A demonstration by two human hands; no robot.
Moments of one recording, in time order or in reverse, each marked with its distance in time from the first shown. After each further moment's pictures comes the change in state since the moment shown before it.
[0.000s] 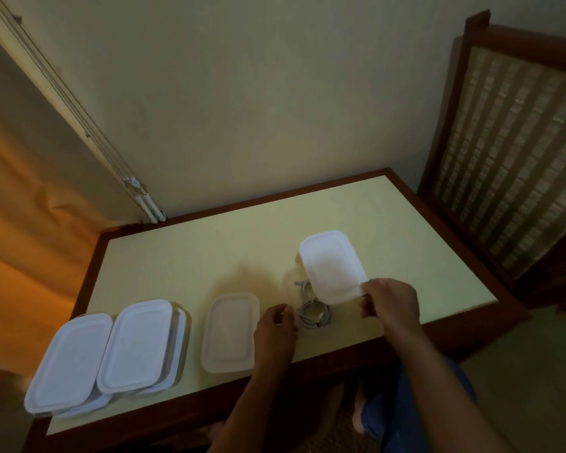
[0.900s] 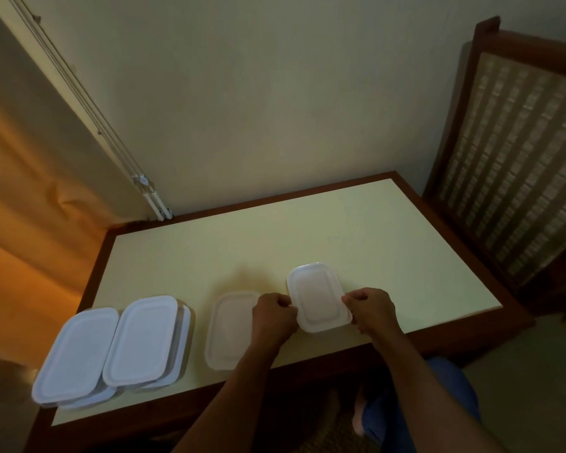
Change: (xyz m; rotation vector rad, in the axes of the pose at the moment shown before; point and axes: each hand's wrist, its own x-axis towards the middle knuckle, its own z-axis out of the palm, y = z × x) left_hand 0.015 0.036 -0.016 0.199 -0.067 -0.034; right_hand 0.000 0.016 0.025 -0.371 -0.161 -0.119
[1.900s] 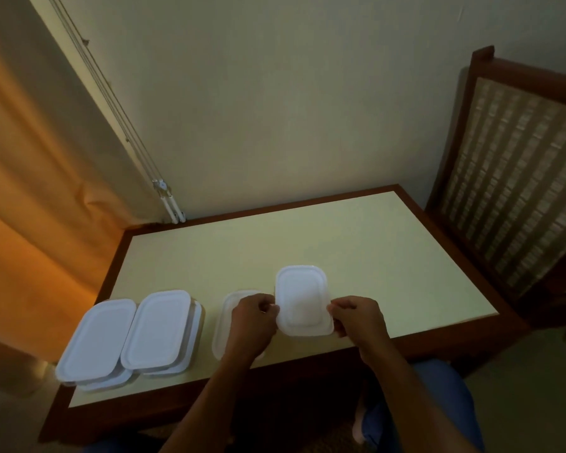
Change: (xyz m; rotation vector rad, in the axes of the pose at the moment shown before) left_hand -0.038 -0.005 -0.053 0.103 0.081 0.164; right_hand -0.049 -0.016 0.007 0.242 -0.116 -0.045
